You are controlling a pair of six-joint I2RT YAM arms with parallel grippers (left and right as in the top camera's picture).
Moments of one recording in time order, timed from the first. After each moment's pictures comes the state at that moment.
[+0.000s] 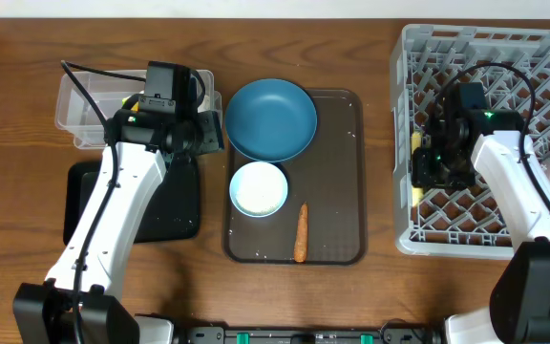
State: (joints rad) left arm -0.15 1.53 1.29 -0.86 0.12 -0.33; right arm 0.02 1.66 1.23 -1.08 -0.07 0.09
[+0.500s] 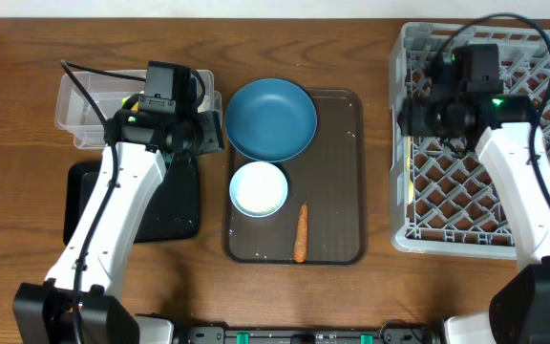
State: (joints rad) left arm -0.15 1.53 1.29 -0.86 0.12 -0.33; right arm 0.09 1.63 1.39 -0.77 -0.16 0.08
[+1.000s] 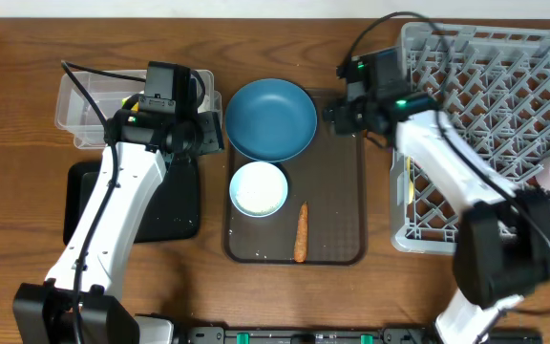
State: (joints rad) left arm -0.15 1.53 1.29 -0.86 0.12 -0.33; right arm 0.34 1.90 1.39 -0.46 -0.18 0.14
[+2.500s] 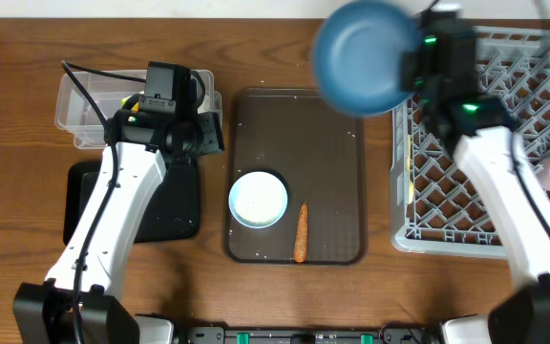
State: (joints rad) left arm -0.15 1.53 1.29 -0.87 0.12 -0.33; right arm 0.17 1.58 1.39 -0.33 0.31 0.02
